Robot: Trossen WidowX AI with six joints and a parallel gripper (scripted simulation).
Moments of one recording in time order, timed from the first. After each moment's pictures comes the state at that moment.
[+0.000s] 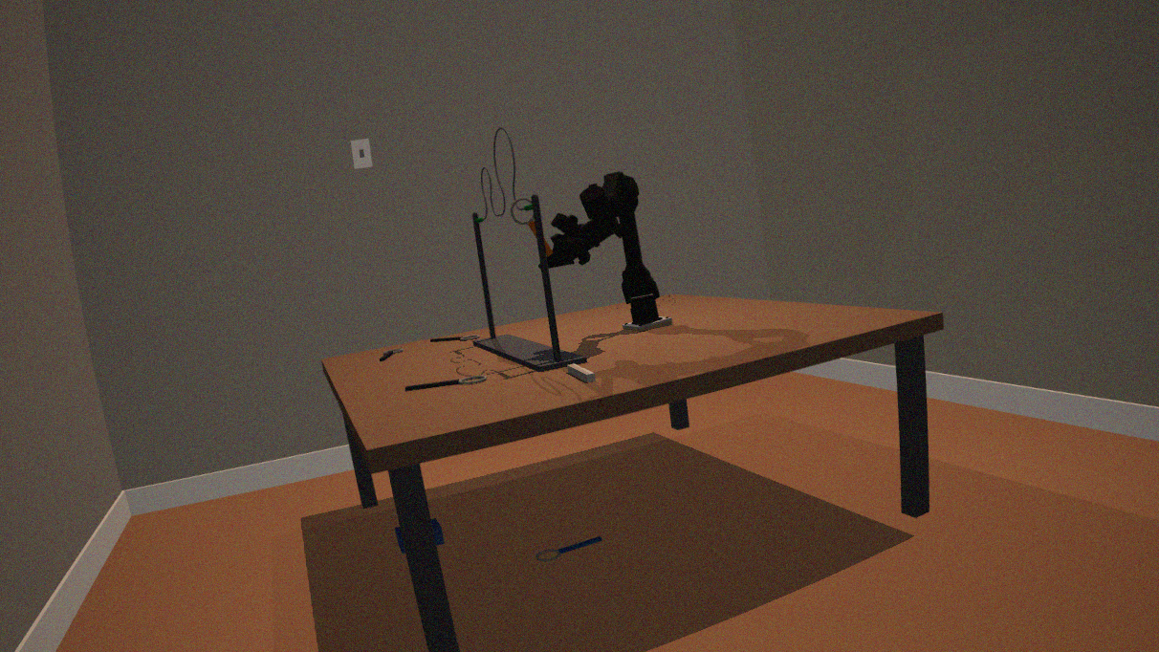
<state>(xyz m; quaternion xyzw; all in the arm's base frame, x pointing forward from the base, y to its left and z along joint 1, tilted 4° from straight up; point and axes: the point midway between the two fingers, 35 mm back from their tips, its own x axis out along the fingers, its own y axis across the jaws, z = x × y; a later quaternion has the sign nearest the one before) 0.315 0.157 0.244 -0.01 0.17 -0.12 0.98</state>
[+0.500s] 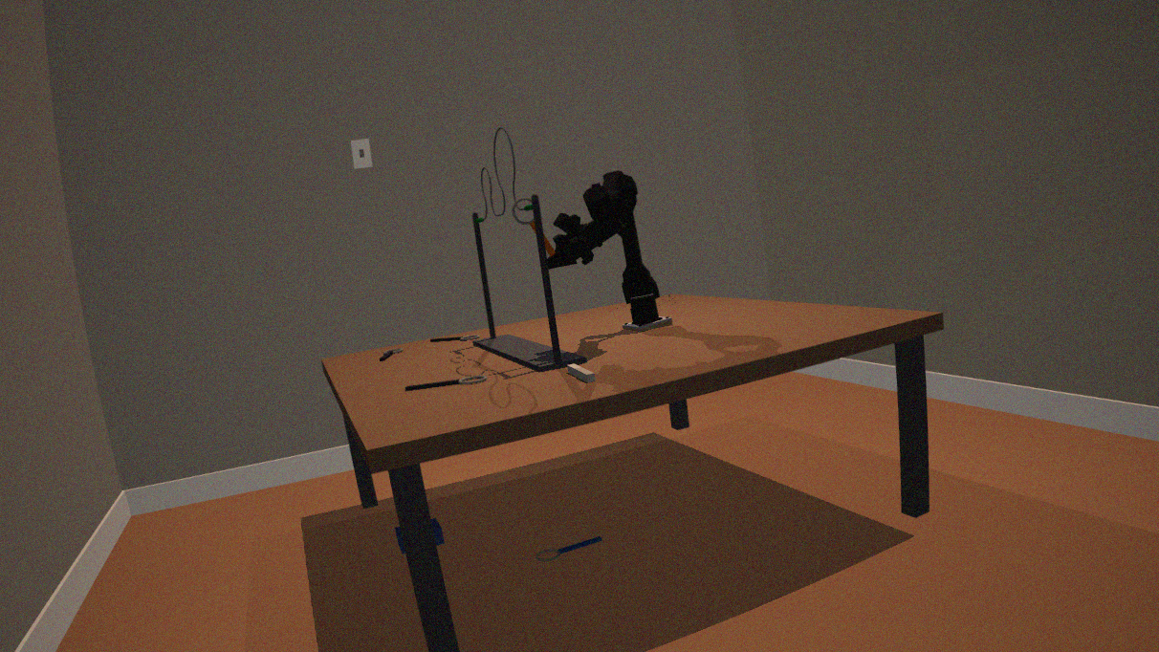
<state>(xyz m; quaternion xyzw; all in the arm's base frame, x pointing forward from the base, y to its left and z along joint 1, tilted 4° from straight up) 0.317 0.175 0.243 0.00 0.17 -0.11 0.98</state>
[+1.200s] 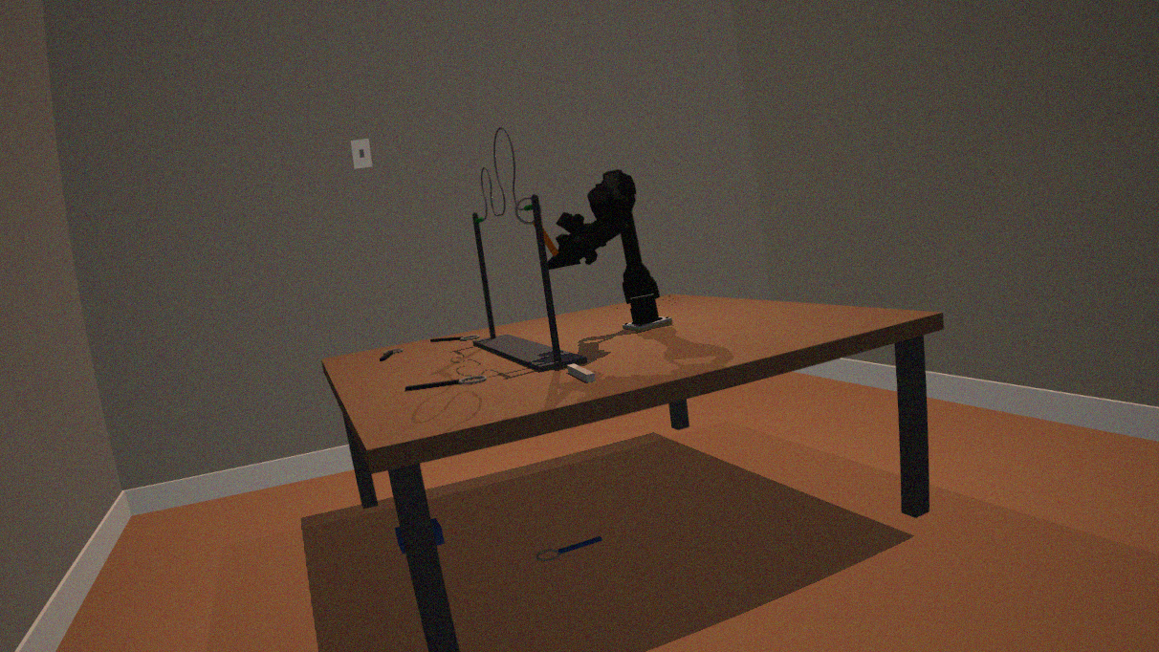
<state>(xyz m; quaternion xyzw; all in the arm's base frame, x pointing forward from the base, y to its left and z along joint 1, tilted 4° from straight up) 0.319 0.195 0.244 0.00 0.17 -0.11 0.98</state>
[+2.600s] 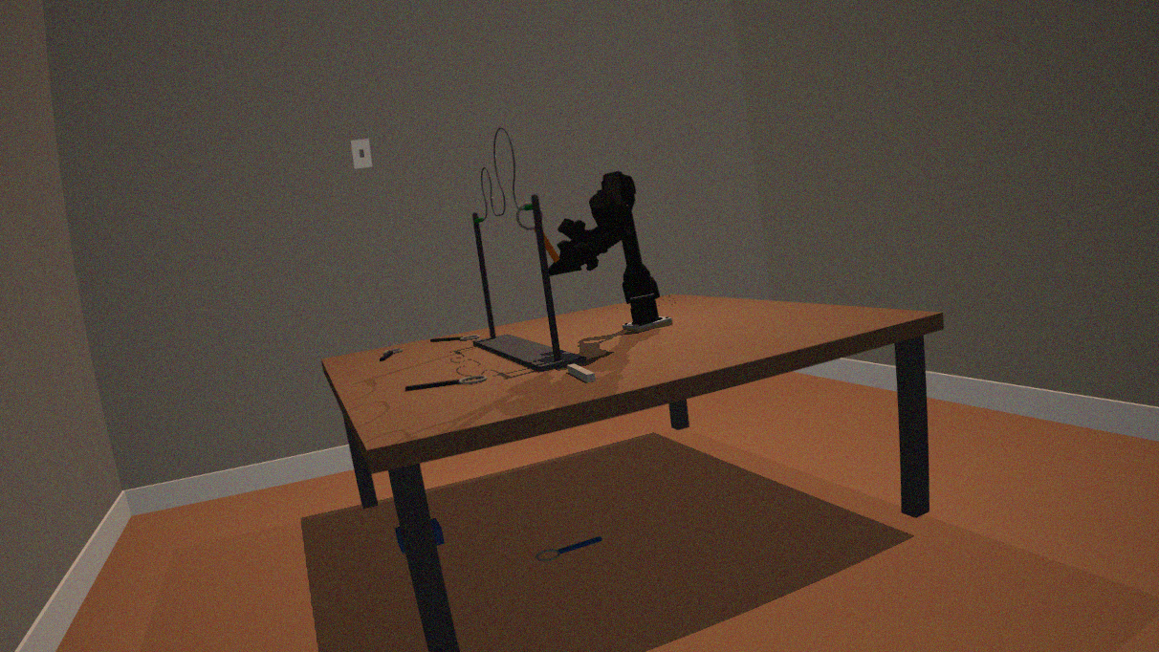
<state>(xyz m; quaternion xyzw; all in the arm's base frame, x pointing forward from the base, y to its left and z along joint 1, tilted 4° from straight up) 0.321 0.198 0.229 0.00 0.17 -0.11 0.98</state>
